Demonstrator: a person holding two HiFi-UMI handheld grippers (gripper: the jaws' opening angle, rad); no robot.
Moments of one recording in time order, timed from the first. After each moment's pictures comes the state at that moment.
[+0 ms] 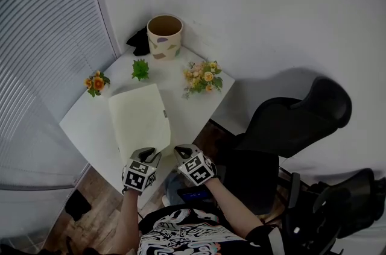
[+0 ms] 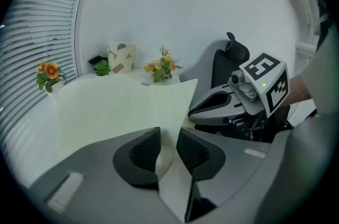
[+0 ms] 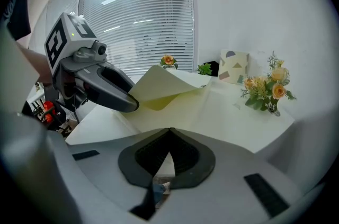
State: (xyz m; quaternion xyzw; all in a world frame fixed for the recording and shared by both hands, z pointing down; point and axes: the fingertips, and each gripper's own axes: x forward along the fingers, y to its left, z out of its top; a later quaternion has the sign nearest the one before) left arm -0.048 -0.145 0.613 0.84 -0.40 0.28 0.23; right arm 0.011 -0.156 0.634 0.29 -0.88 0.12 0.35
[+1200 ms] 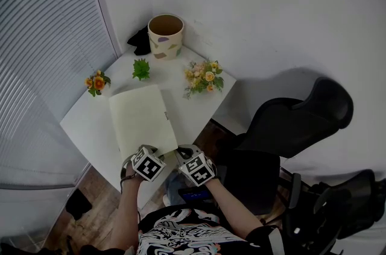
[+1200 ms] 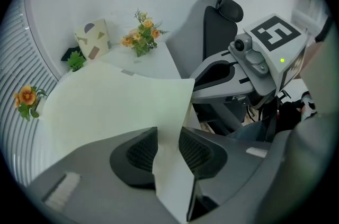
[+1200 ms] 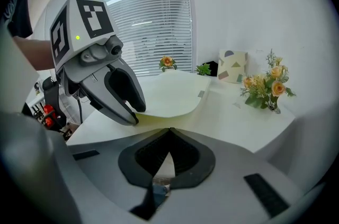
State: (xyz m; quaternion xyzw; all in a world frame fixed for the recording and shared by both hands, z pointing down) left arm -0.033 -0.138 0.639 0.81 -0.29 0.47 0.22; right arm 0.011 -0.158 0.635 0.29 -0.89 0.13 0.33
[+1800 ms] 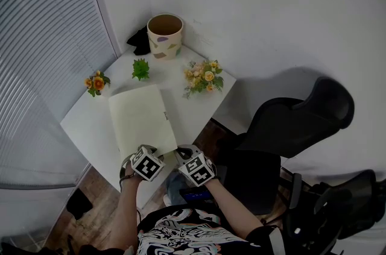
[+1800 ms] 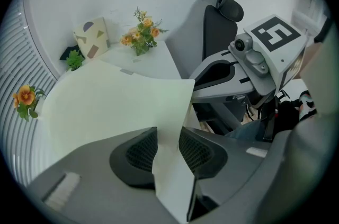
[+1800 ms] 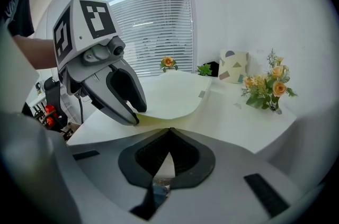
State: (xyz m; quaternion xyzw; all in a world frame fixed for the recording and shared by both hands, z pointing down) left arm -0.033 -0.138 0.639 0.80 -0.28 0.47 0.23; right arm 0.011 -0.156 0.633 0.29 -0.89 0.13 0.33
